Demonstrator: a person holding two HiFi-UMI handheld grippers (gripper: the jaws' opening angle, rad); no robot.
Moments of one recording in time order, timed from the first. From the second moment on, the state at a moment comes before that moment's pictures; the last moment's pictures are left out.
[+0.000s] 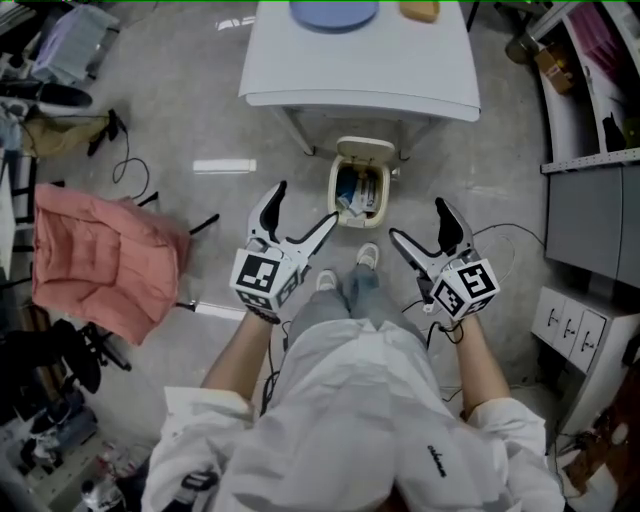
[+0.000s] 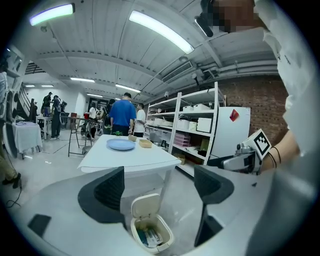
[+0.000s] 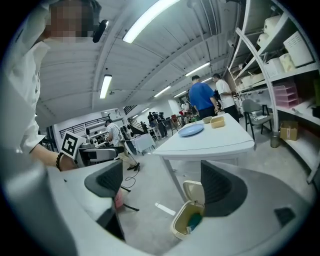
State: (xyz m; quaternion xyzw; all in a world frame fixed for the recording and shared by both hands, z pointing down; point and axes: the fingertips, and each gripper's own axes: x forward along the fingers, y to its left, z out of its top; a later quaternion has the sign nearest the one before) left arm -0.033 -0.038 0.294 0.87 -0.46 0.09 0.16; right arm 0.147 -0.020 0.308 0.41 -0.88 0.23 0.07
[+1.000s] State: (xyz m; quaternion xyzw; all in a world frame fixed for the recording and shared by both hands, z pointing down) left arm 0.000 -0.134 0.467 0.90 -0.39 0.16 0.14; right arm 0.122 -0.124 0.490 0.33 -0.91 0.20 0.18
